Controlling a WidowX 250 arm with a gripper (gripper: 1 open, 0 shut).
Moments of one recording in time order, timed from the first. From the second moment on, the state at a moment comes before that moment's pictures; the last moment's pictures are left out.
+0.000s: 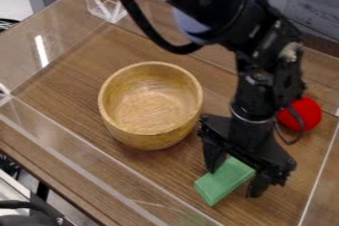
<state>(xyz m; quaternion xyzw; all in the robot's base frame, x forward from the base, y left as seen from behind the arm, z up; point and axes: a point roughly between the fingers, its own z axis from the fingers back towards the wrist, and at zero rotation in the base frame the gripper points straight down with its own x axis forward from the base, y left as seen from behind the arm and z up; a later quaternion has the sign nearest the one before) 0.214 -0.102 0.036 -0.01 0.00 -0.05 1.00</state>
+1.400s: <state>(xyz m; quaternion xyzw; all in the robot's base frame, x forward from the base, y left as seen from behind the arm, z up) 0.215 -0.105 0.019 0.00 -0.03 -0.25 0.97</state>
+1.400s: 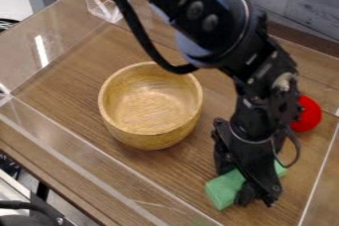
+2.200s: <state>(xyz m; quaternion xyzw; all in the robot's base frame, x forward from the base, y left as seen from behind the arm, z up) 0.242 -0.050 0.089 0.03 -0.05 -0.14 0.99</state>
